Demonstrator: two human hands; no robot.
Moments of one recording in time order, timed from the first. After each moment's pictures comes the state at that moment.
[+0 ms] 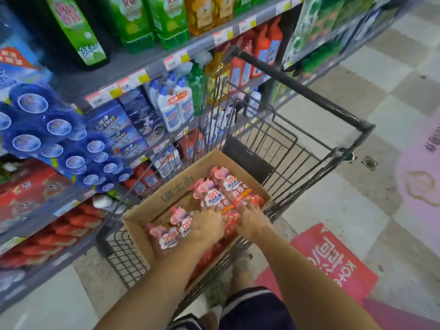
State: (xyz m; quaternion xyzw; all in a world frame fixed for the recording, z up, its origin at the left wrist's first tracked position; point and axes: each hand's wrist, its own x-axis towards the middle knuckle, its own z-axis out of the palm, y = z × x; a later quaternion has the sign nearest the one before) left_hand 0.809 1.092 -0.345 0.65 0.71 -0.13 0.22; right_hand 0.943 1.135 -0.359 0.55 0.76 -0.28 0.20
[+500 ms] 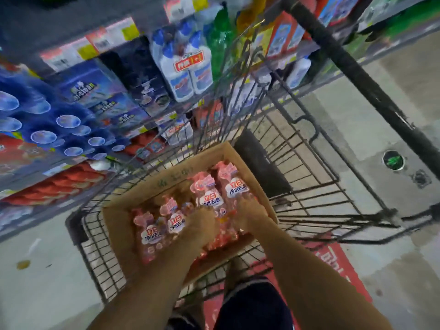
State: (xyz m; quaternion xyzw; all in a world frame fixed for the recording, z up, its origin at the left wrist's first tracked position) left_hand 0.802 1.184 -0.432 0.49 0.77 -0.20 0.36; right_hand 0.917 1.275 -0.456 0.42 0.79 -0.31 0.32
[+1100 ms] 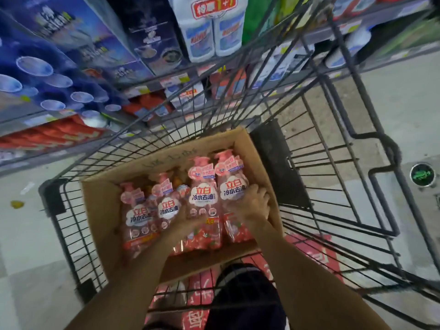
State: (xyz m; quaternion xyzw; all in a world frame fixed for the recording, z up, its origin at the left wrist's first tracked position) left_hand 0.781 1.147 -0.502 -0.04 0.74 0.24 0.63; right_hand 0.899 1.300 -0.525 0.58 0.66 -0.37 0.30
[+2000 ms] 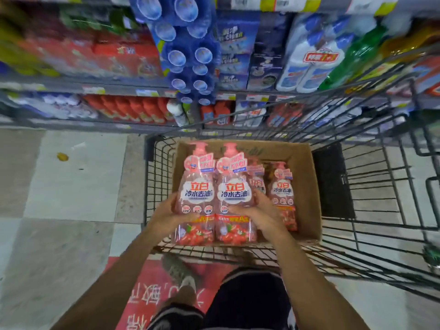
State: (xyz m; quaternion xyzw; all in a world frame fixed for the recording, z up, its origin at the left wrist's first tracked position) left_hand 0.745 0.958 -0.393 -0.06 0.76 0.43 0.48; right_hand 0.869 1.182 -0.424 0.43 0.58 -0.67 0.17
